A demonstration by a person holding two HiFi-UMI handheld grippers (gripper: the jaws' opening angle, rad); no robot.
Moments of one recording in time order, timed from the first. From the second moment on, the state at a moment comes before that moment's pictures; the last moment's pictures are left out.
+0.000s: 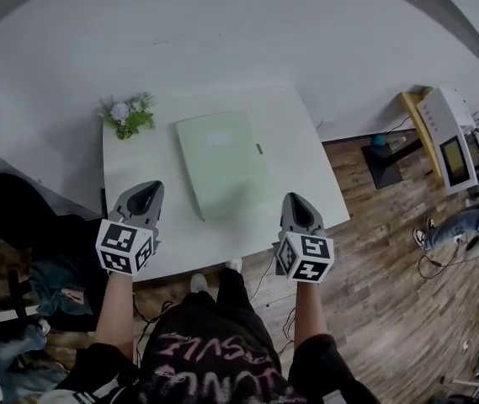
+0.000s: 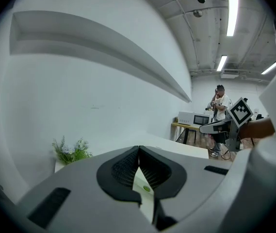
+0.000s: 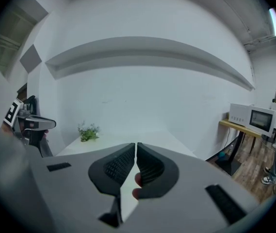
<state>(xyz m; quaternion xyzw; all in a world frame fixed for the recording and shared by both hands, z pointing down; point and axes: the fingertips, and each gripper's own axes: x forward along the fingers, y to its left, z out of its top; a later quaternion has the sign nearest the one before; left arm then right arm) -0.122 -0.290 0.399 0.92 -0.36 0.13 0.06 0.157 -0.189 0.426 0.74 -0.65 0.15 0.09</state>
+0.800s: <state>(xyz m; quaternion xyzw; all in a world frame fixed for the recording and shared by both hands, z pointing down) -0.071 -0.358 0.446 0.89 -0.41 0.17 0.12 0.193 -0.298 0.481 0.67 -0.70 0.20 0.14</state>
